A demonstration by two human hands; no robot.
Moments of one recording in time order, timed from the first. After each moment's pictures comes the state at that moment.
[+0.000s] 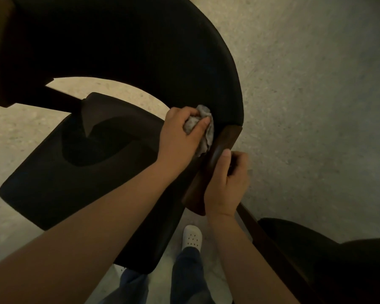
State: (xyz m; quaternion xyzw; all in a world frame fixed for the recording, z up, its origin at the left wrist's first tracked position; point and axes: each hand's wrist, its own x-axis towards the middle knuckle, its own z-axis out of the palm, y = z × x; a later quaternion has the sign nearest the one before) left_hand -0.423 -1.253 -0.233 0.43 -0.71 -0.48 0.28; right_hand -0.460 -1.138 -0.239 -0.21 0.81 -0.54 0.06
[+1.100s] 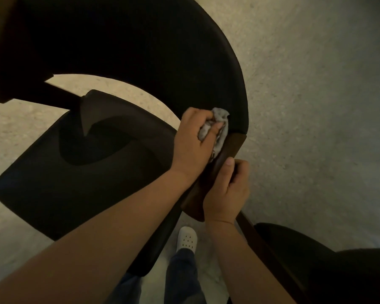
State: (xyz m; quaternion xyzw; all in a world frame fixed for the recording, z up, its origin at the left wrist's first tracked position) left_hand -0.442 -1.241 -0.236 0.37 -0.71 -0.47 0.38; right_hand -0.459 -1.136 -0.246 -0.22 0.84 -0.50 0.02
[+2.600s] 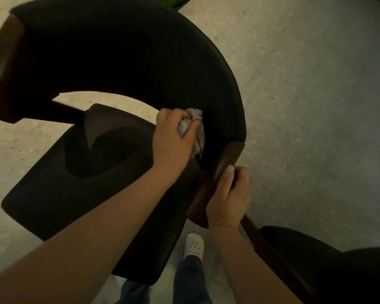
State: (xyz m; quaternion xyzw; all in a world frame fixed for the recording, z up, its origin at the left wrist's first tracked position) left_hand -0.418 -1.276 -0.225 0.47 -0.73 -0.41 0.29; right_hand -0.456 -1.136 -0.241 -0.22 0.85 -0.47 0.02
